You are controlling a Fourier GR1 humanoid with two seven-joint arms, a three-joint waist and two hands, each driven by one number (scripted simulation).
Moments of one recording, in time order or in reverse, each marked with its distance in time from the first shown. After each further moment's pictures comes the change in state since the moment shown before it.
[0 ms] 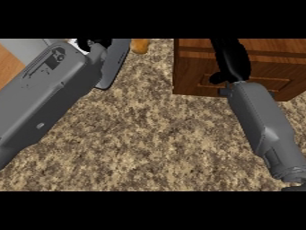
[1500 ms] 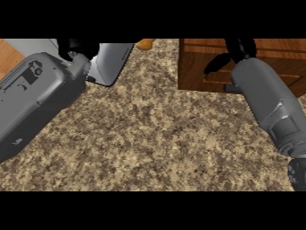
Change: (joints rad) left arm 0.087 0.090 -0.003 -0.213 -0.055 0.014 0.105; right arm -0.257 -0.055 -0.319 0.308 -0.257 0.144 -0.209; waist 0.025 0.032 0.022
